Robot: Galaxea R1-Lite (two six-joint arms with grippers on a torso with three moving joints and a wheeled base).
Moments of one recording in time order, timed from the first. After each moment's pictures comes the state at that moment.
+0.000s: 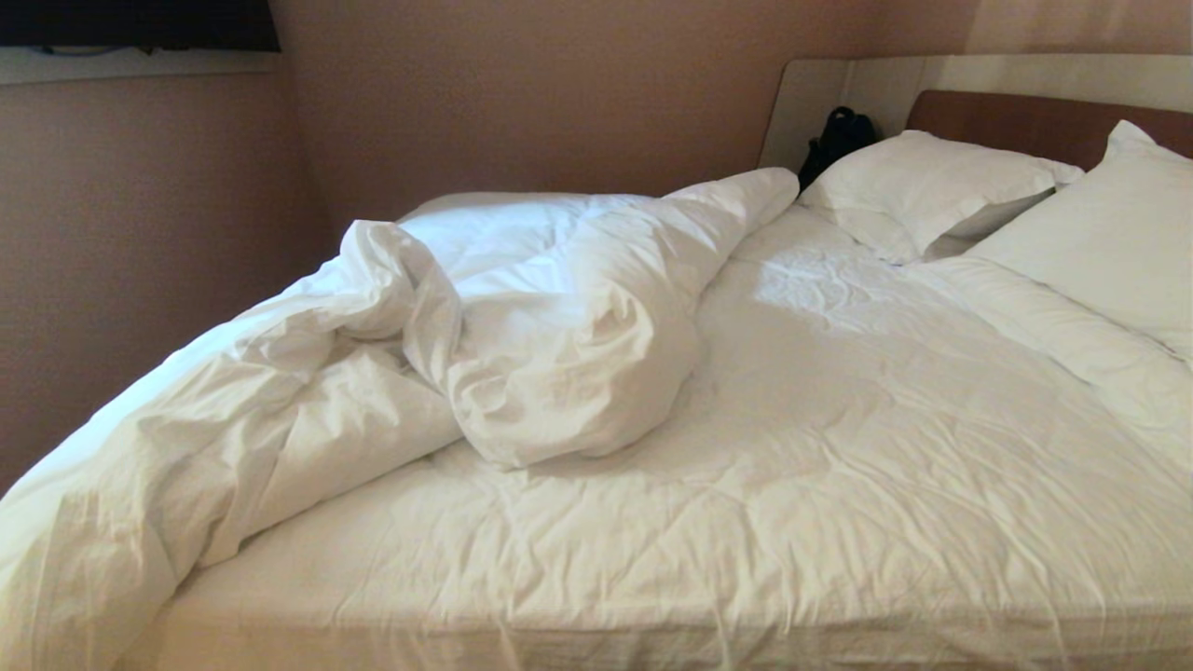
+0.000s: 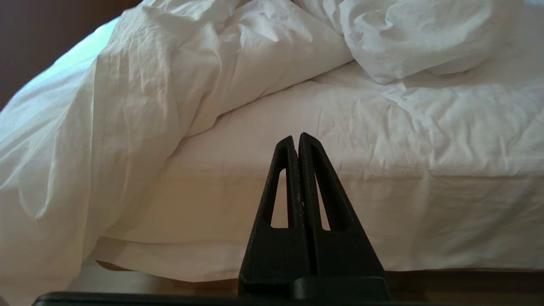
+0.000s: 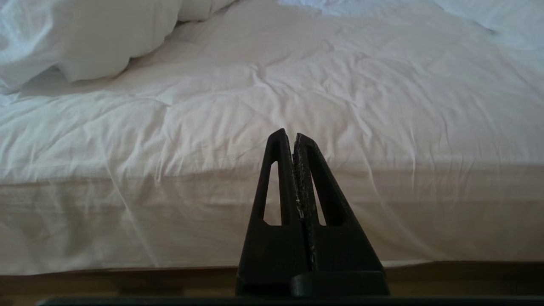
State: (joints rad) left arm 0.00 0.00 0.00 -0.01 -0.01 0.01; right arm 0.00 0.00 0.00 0.00 0.00 0.02
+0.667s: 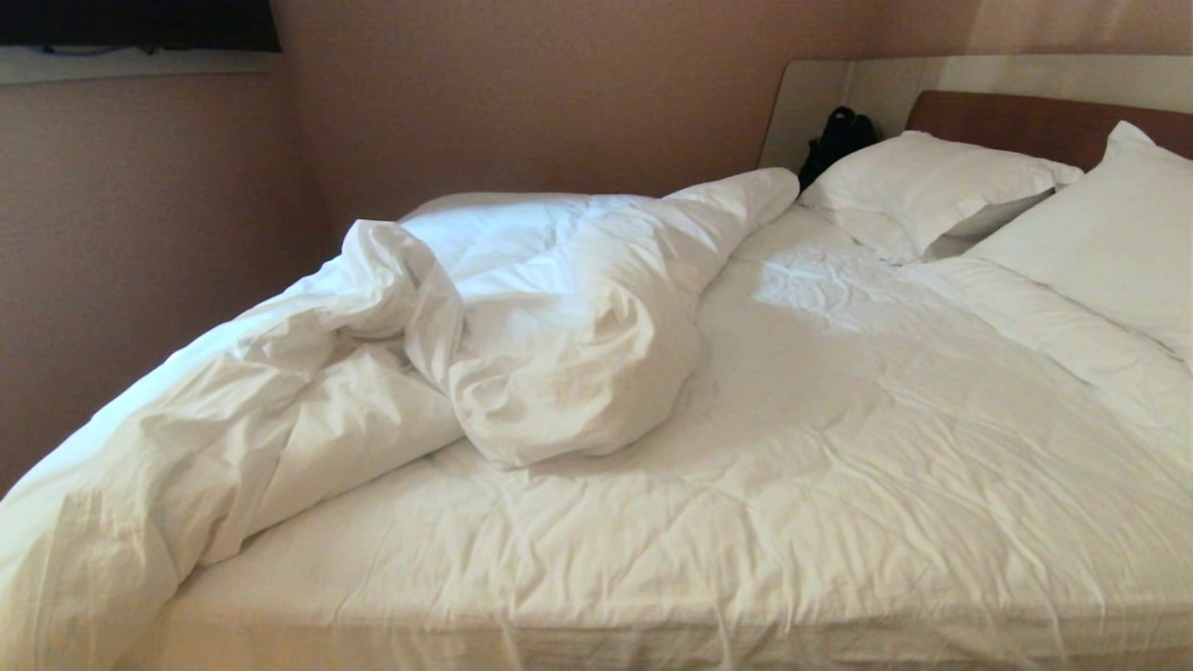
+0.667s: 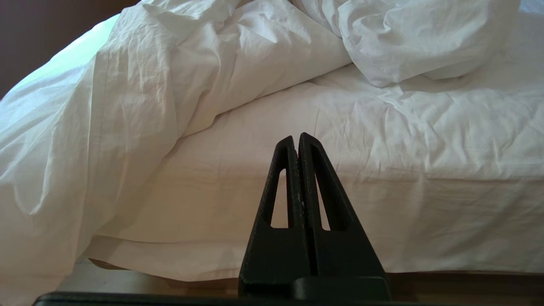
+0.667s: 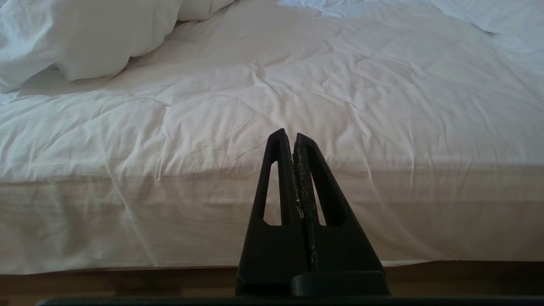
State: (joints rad) left arm 0.00 0.00 0.00 -0.01 -0.01 -0.01; right arm 0.00 0.00 0.00 0.00 0.00 0.02
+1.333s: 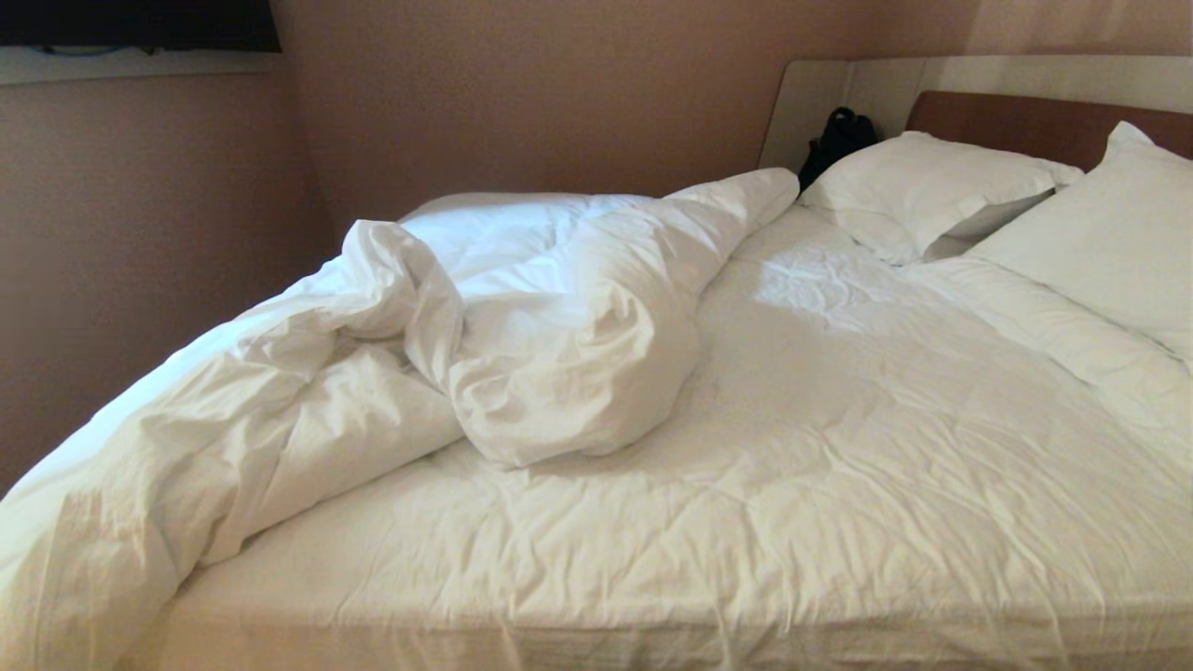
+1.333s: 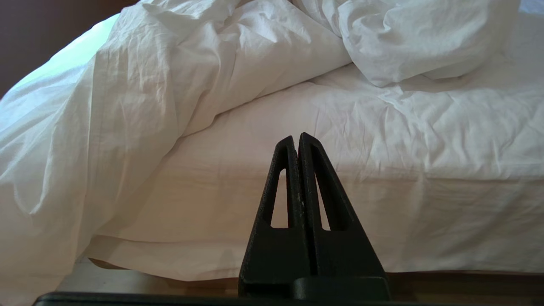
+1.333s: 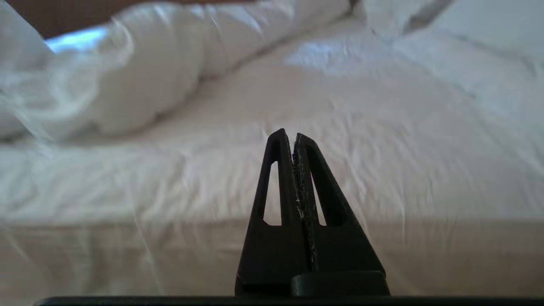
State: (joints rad) left arm 0.00 0.00 0.00 -0.01 -0.01 -0.01; right arm 0.00 0.03 -0.23 0.06 0.02 0.02
